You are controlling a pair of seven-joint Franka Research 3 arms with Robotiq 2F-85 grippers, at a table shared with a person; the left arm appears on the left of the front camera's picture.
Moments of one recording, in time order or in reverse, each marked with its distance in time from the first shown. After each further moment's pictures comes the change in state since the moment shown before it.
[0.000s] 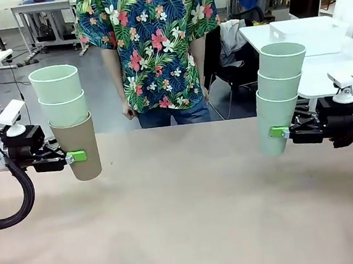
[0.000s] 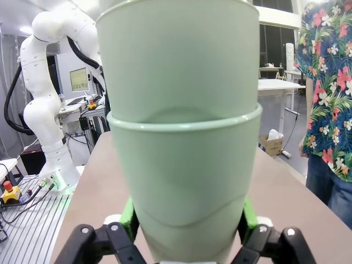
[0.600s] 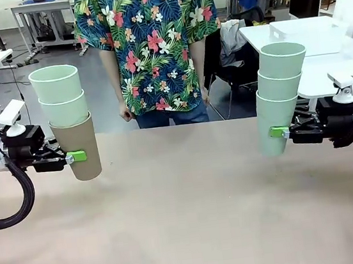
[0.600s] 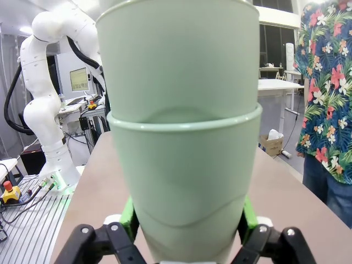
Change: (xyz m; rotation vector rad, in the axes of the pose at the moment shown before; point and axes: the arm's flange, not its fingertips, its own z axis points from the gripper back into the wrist) left arm 0.000 0.000 0.000 0.000 0.000 0.000; right arm 0.000 0.000 0.000 0.000 0.000 0.000
